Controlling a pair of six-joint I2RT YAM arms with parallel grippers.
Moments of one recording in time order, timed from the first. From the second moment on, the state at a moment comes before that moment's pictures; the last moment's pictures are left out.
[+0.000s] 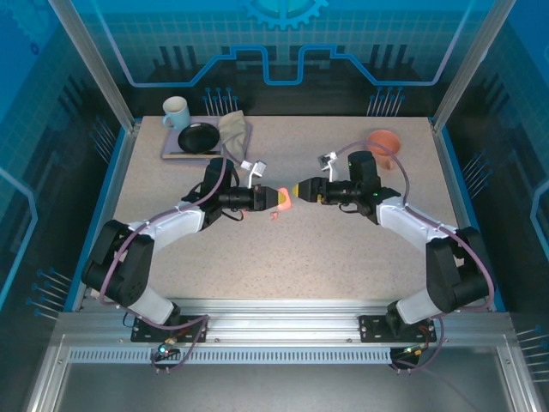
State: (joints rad) left arm -0.39 1.55 0.87 0.20 0.86 -0.66; right arm 0.34 1.50 0.90 0.03 -0.82 0.55
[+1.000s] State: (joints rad) left arm -0.38 1.50 0.90 0.15 0.89 -0.63; right arm 0.30 1.50 0.82 0.08 -0.85 0.61
